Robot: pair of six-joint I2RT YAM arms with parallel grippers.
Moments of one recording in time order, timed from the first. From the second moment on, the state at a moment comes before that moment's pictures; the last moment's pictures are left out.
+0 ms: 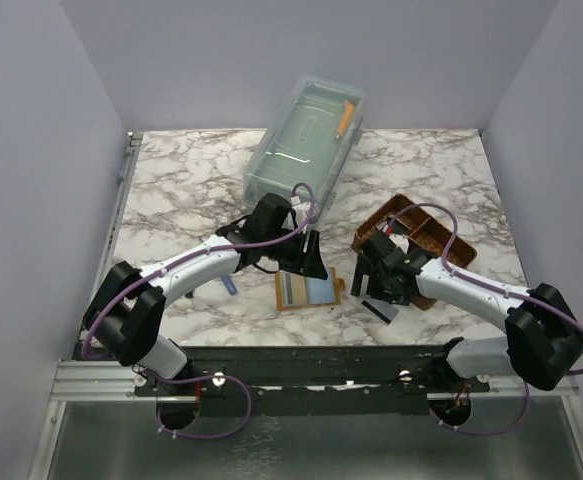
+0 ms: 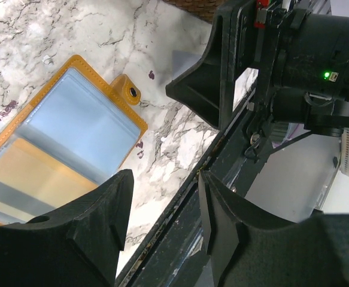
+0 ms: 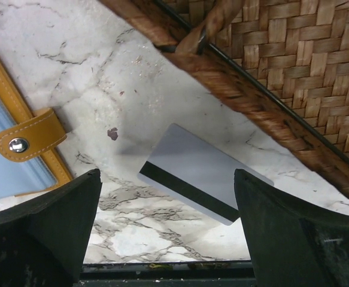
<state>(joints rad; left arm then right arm) -0.70 1.50 0.97 -0.23 0.59 -0.47 0.67 1.32 0.71 -0.62 0.22 0.84</state>
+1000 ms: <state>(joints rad) -0.71 1.50 0.97 -0.23 0.59 -0.47 0.76 1.28 0.63 -0.54 0.01 0.83</state>
